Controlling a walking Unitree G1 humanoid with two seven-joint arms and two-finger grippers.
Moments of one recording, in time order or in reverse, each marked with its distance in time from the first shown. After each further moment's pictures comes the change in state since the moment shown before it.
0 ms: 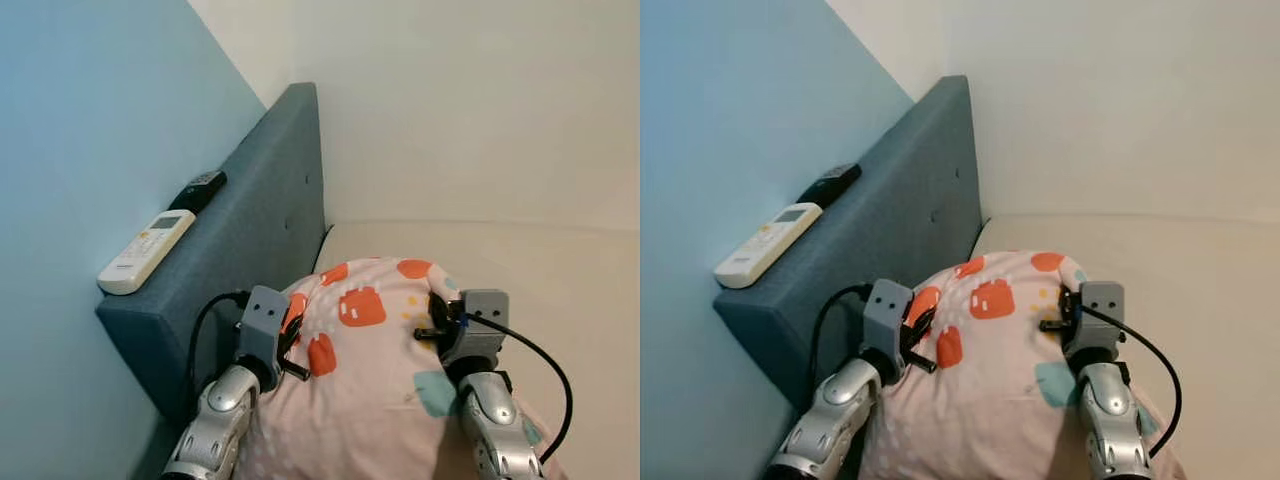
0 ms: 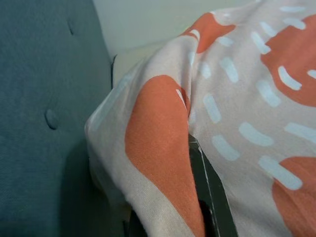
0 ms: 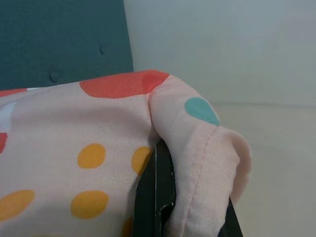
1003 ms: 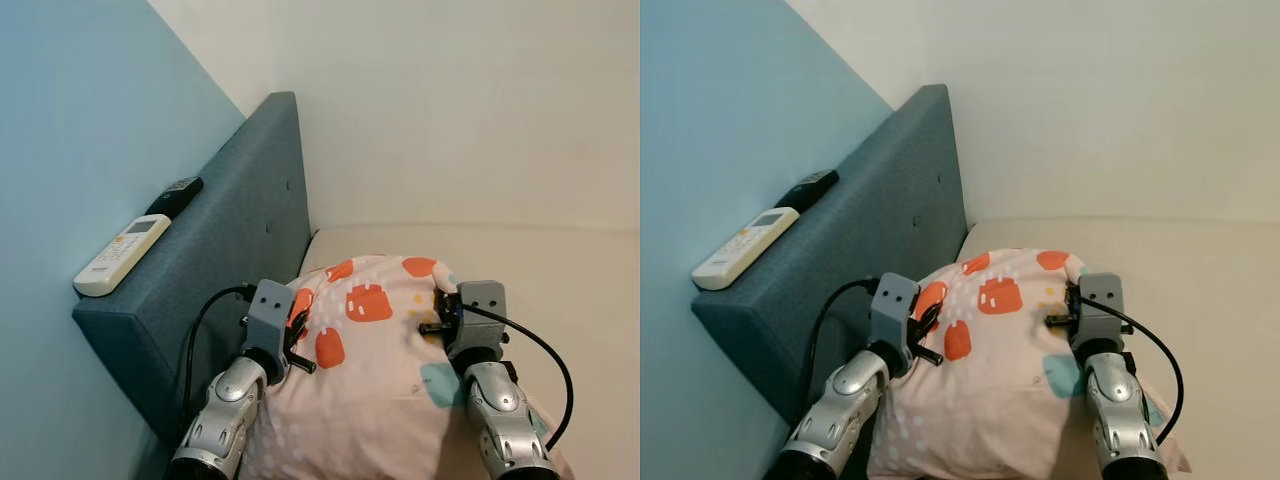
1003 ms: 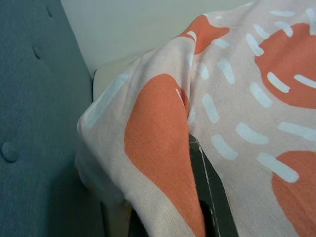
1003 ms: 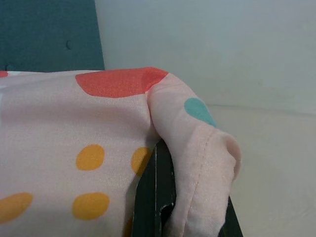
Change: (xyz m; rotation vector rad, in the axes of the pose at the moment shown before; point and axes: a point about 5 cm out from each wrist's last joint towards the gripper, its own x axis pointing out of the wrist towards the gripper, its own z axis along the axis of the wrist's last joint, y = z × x) left arm 0.008 -0.009 0.002 0.015 -0.018 -0.044; right arm 0.010 -0.014 0.000 -0.083 0.023 -0.040
